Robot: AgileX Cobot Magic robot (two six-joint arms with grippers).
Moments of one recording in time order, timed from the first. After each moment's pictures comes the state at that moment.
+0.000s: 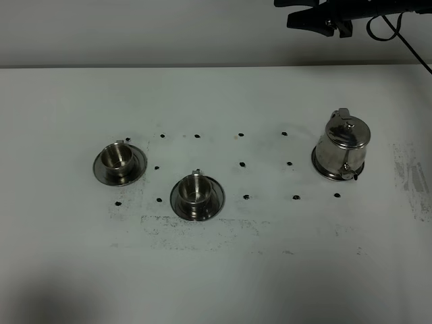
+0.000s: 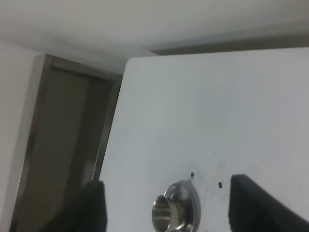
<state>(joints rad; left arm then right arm) 0.04 0.00 -0.48 -0.27 0.99 0.38 0.05 2.42 -2.29 1.18 1.21 -0.35</state>
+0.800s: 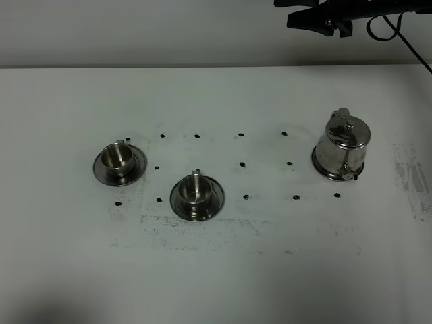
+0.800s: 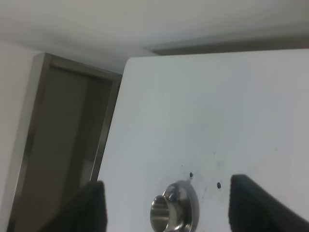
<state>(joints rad) 0.04 0.00 -0.48 -0.30 1.15 0.37 0.05 2.42 -2.29 1.18 1.21 -0.36</state>
